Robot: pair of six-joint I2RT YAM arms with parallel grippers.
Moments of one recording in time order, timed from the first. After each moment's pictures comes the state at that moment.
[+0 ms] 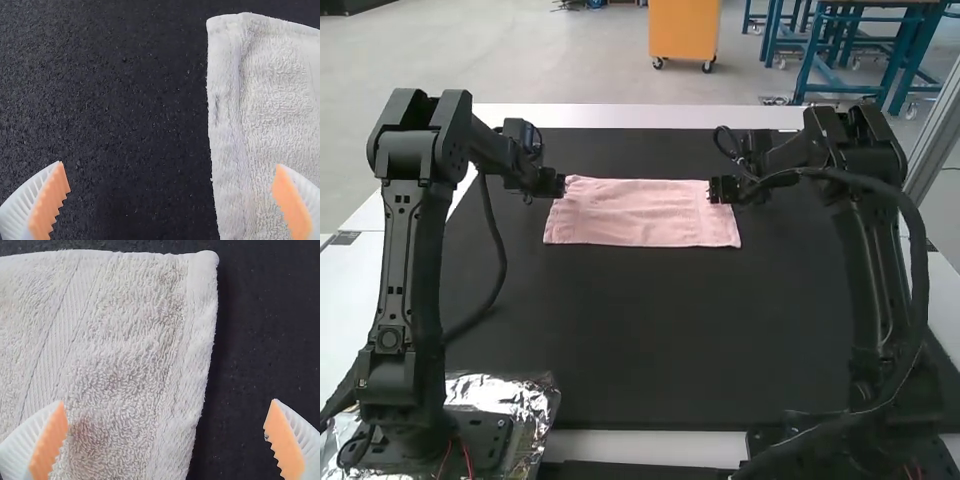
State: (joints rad) left arm 0.01 2.35 1.62 -0.04 0.04 0.05; right arm 0.18 2.45 1.70 -0.01 -0.11 -0.01
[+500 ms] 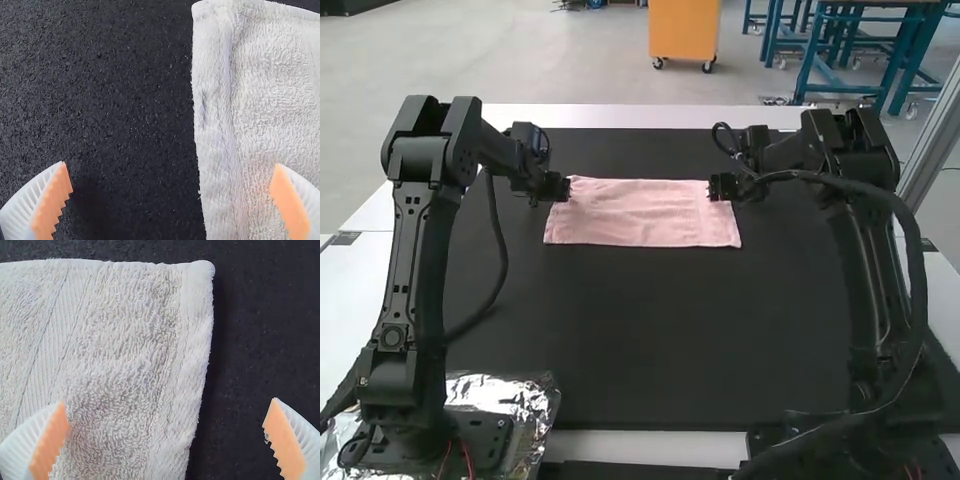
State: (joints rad) left arm -0.01 2.40 1.69 -0.09 0.03 0.06; right arm 0.18 2.49 1.79 -0.09 -0.09 -0.02
